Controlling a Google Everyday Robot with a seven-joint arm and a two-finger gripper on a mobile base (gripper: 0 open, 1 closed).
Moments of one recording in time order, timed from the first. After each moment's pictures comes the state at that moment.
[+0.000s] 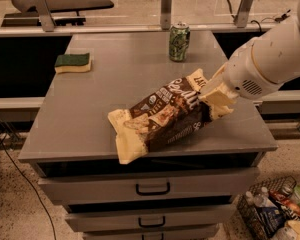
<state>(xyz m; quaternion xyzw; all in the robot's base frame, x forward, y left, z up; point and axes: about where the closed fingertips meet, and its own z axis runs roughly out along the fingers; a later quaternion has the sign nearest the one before) 0.501 -0.138 0.927 -0.54 0.78 0.03 0.31</state>
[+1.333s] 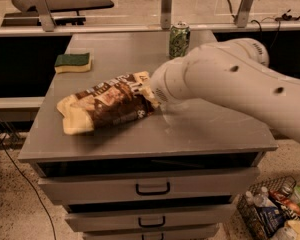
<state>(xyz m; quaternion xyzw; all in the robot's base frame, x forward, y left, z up) 0.584 -0.014 0.882 -0.42 0.80 0.05 0.43</state>
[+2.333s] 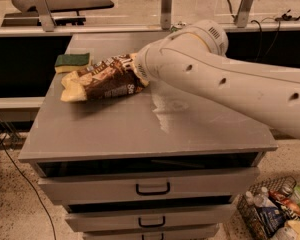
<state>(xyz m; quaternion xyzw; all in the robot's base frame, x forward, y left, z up) 0.669 0.018 0.903 -0.33 0.80 0.04 0.50</state>
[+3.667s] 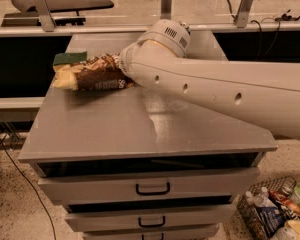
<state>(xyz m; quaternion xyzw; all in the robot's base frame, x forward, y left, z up) 0.706 0.053 0.888 -0.24 0.83 0.05 0.50</state>
